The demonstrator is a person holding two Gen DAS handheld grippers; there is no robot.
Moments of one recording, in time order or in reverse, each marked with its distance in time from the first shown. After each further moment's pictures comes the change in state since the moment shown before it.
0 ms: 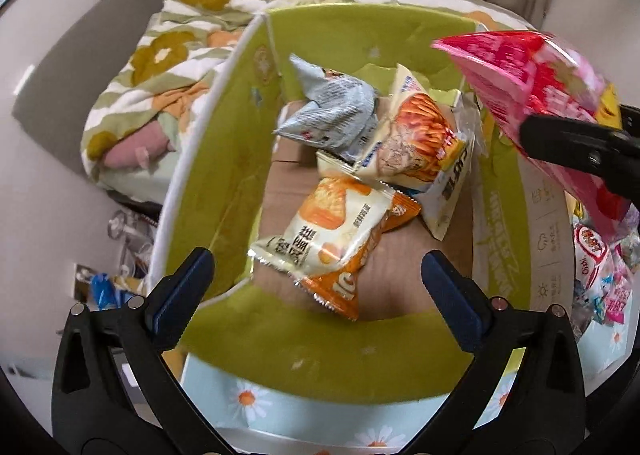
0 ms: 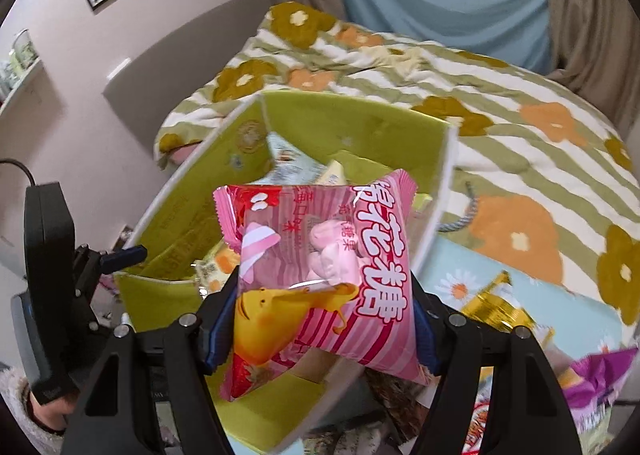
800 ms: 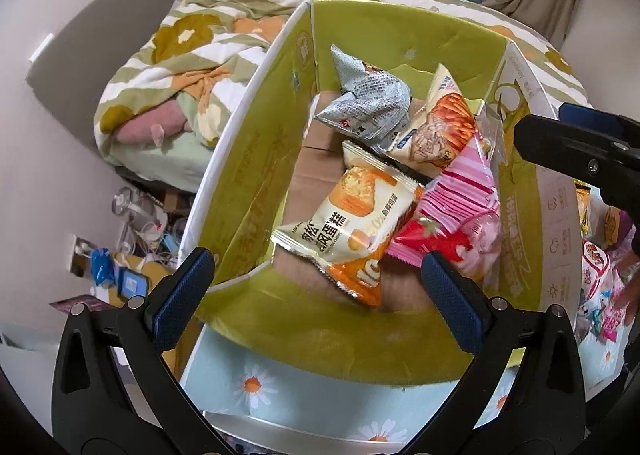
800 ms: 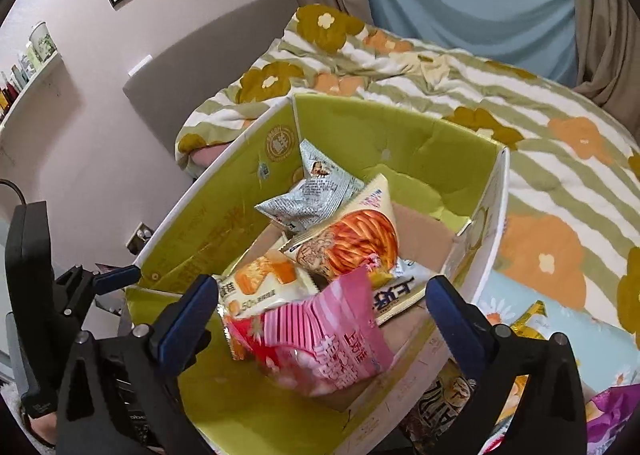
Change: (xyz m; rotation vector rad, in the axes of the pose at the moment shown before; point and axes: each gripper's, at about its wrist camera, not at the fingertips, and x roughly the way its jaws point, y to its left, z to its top) left arm -0.001 0.020 -0.010 -0.084 0.011 0.021; right arm 0.020 0.018 0.012 -0.043 -0.025 0.047
